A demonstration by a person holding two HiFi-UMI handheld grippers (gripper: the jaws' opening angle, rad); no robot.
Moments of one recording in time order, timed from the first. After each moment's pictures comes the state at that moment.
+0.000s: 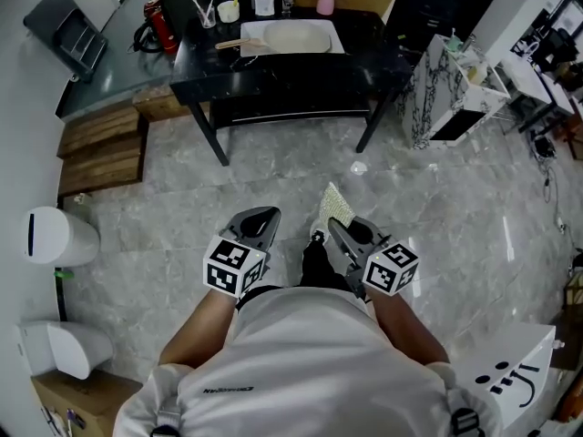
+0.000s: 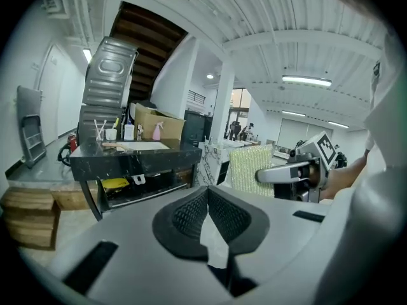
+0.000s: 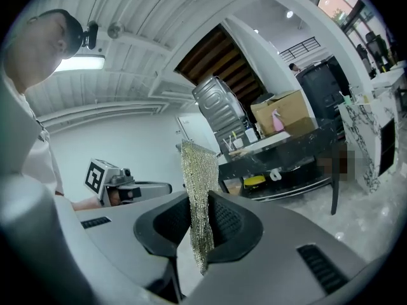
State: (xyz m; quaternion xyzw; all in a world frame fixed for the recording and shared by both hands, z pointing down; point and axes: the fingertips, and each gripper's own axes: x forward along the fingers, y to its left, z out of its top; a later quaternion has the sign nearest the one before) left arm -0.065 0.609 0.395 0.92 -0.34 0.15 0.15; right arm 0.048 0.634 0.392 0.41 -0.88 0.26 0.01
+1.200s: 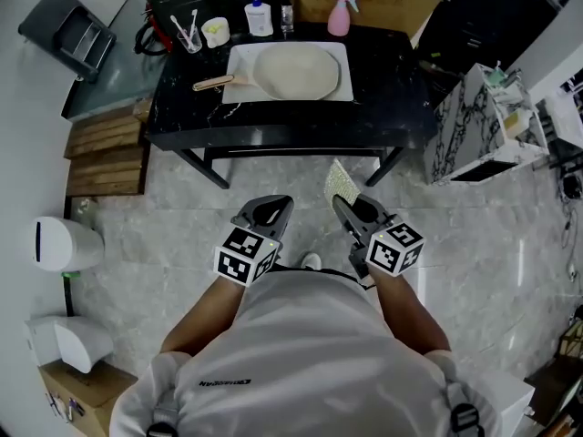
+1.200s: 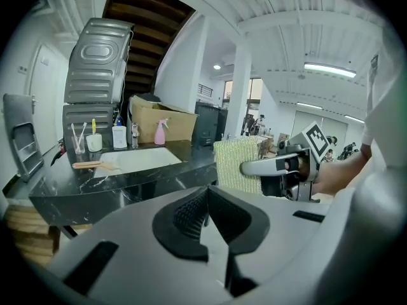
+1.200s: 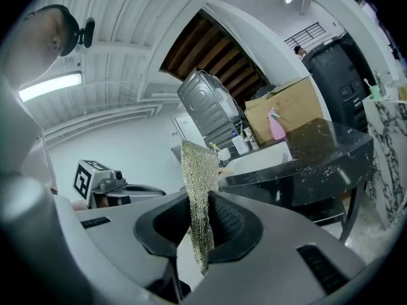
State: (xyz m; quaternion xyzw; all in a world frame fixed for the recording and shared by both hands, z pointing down) left arm 0.083 0.271 0.401 0.90 -0.37 0.18 0.14; right arm 0.179 0.261 0.398 0.37 -0.89 0.27 0.01
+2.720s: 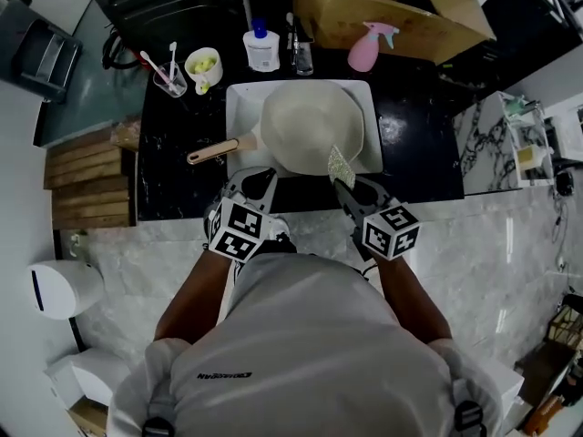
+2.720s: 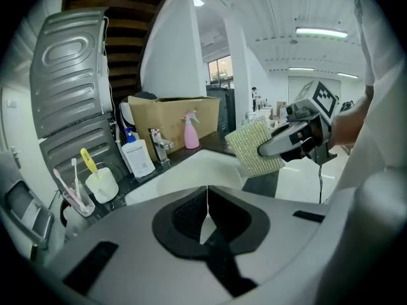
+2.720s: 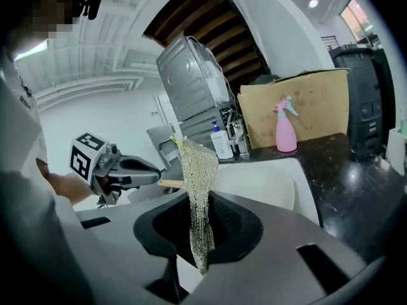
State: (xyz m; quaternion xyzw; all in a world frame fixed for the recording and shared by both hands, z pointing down) left arm -0.022 -0.075 0.444 0.89 -0.34 0.30 0.05; right arm 0.103 -0.060 0.435 0.42 -0.86 0.25 0.12
